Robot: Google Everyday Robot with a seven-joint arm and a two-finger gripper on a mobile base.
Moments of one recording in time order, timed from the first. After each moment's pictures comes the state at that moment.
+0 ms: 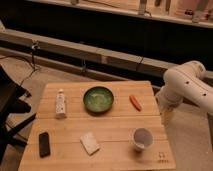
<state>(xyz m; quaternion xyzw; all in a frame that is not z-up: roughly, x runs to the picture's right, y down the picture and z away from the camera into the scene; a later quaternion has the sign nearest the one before) 0.285 0.107 0.684 -0.28 0.02 0.02 0.96</state>
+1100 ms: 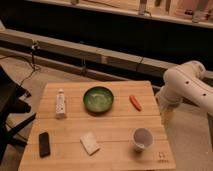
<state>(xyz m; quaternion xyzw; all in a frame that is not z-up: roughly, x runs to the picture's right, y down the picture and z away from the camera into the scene) 0.268 0.105 0.685 -0.29 0.02 0.02 0.96</state>
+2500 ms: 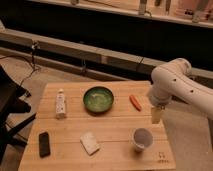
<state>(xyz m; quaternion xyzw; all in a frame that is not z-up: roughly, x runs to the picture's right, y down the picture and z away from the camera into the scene) 0.235 0.102 0.685 -0.29 0.01 0.02 0.96</state>
